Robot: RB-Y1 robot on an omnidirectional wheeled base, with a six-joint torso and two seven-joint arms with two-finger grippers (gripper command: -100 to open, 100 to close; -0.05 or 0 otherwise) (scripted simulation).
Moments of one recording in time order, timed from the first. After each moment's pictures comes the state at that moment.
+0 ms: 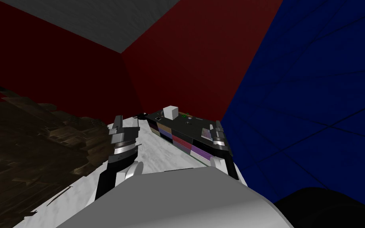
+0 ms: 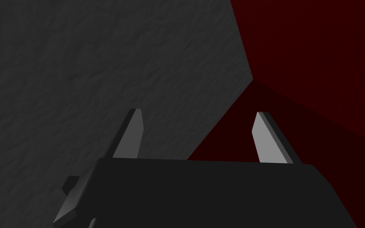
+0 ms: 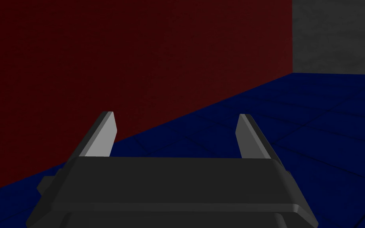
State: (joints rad) left arm 0.51 -0.05 -0.02 -2.40 0.04 -0.48 0.05; right arm 0.50 0.01 -0.07 -2.21 -0.08 -0.38 -0.03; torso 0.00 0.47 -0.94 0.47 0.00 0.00
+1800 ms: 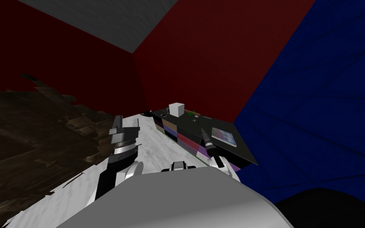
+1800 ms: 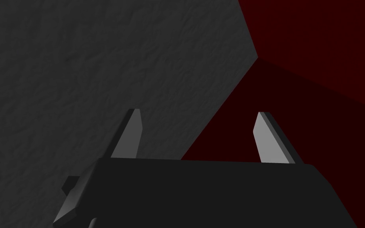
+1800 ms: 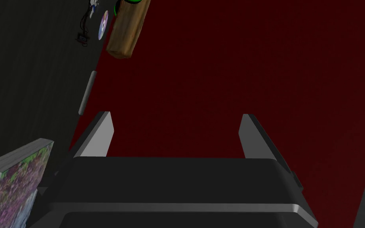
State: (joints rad) left arm 0.51 -0.05 -0.02 -2.40 0.04 -0.48 0.05; right arm 0.41 -0.14 0.01 -1.94 0.24 -0.08 0.01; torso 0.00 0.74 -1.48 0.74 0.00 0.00
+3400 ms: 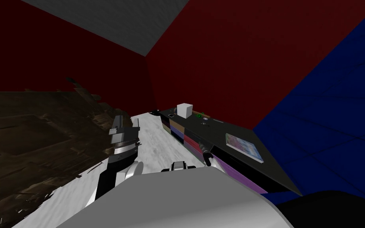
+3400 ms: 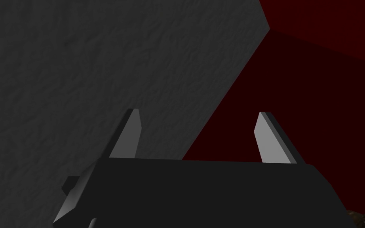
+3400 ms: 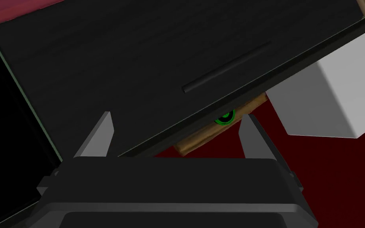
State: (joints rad) left arm 0.51 -0.05 -0.02 -2.40 0.04 -0.48 0.05; right arm 0.30 -0.18 0.11 -1.55 0.66 0.30 0.04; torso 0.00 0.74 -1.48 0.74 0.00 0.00
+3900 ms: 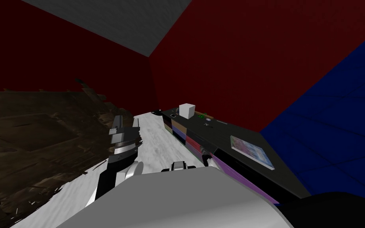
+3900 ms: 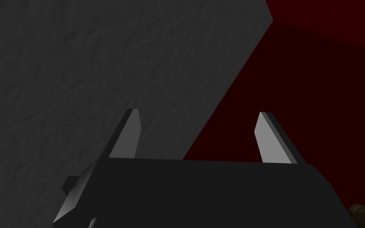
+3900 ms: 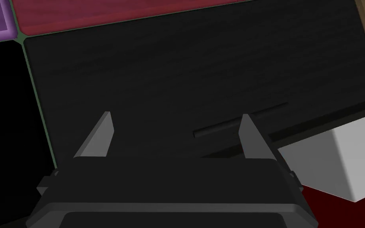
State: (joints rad) left arm 0.51 -0.05 -0.02 -2.40 0.04 -0.48 0.05; right arm 0.26 -0.18 0.13 -1.42 0.78 0.42 0.04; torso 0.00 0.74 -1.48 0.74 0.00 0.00
